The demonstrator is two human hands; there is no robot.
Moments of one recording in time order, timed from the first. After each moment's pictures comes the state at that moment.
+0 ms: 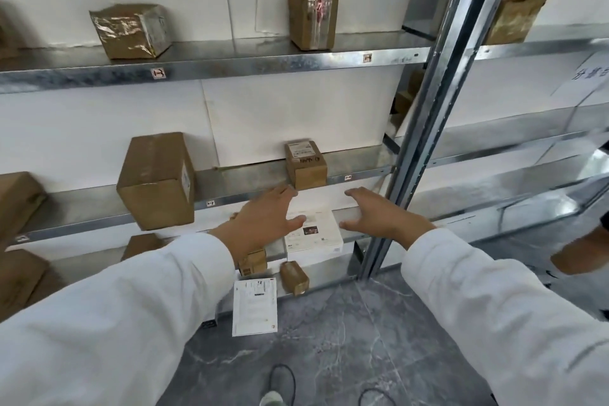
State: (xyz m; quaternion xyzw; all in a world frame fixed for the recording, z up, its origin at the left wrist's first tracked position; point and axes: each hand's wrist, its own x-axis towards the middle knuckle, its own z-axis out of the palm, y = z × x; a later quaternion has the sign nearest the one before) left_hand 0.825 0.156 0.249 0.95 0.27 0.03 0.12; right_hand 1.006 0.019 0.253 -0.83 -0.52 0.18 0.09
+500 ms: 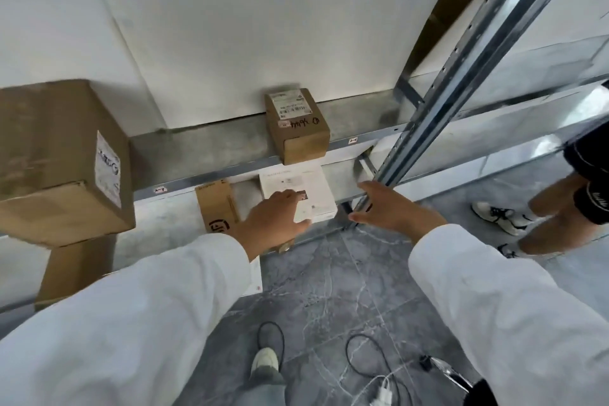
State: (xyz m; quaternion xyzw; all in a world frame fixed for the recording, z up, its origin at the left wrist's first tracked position) left_hand 0.936 0.271 0.099 0.94 0.24 -0.08 0.23; right_hand 1.103 0.125 0.135 -0.87 -0.40 0.29 0.04
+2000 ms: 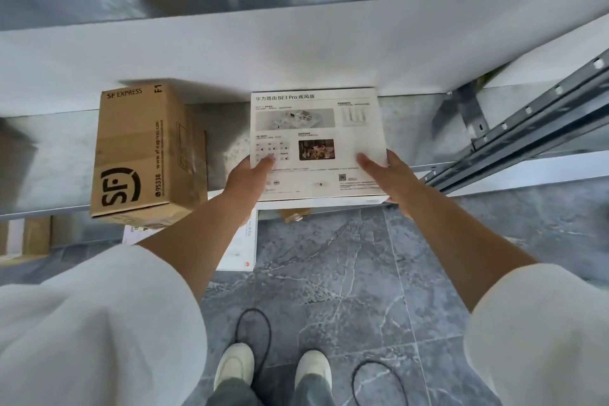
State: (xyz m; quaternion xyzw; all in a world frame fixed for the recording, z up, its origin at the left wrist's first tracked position) left_hand 1.049 0.377 -0.287 0.49 0.62 0.10 0.61; right_hand 1.263 0.261 -0.281 -0.80 -0.16 0.47 0.34
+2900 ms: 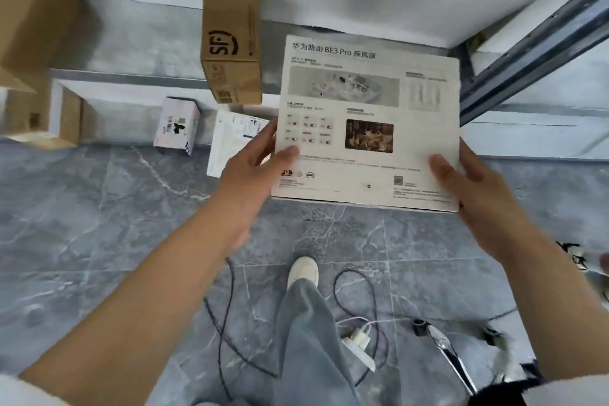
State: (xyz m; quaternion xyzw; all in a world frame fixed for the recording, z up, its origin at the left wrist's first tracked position) left_hand 0.850 0.155 -0.143 0.45 0.47 0.22 0.72; right_hand 1.106 0.022 -0.119 -0.75 -0.23 0.44 0.44
